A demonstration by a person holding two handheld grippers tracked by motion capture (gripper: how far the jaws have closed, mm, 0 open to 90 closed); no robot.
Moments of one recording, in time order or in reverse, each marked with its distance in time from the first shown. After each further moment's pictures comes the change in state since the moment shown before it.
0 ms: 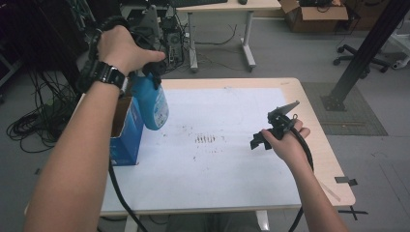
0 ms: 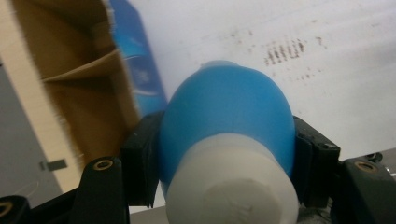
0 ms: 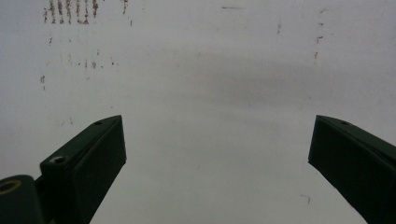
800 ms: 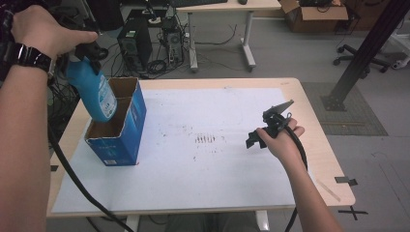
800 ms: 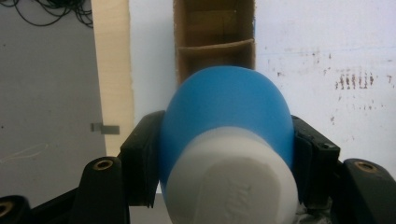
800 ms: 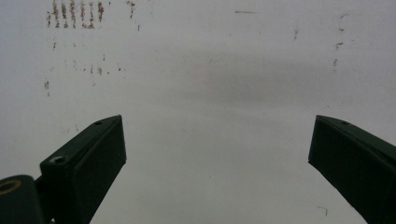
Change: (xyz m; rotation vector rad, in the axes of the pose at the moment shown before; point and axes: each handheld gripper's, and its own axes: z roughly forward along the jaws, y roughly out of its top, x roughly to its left) left arm 0.109 -0.028 -0.023 -0.042 0.060 -0.223; right arm 0.010 0.007 0.009 0.021 0.000 0.009
